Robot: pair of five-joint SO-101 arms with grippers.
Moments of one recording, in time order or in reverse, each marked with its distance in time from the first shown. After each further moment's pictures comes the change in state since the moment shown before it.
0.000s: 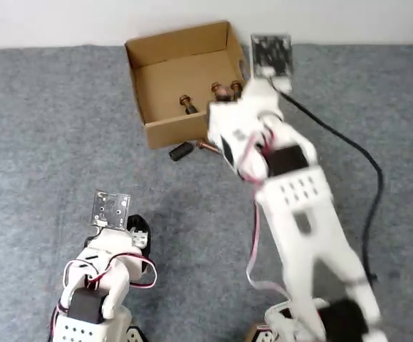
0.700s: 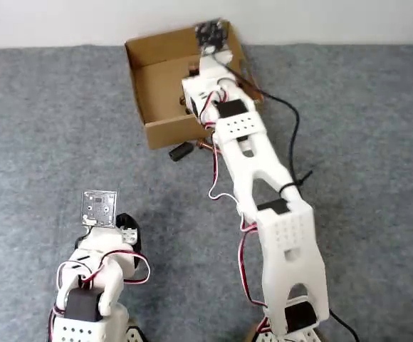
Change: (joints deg) left arm -5.9 0.0 0.0 0.1 -0.4; right arm 0.5 62.4 -48.6 -13.3 16.8
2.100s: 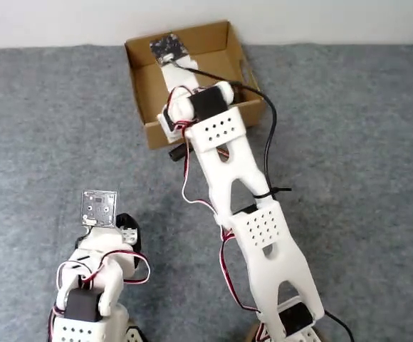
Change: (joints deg) left arm 0.0 0.0 0.0 -0.1 0.0; right arm -9.2 11.3 -48.9 68.9 -0.6
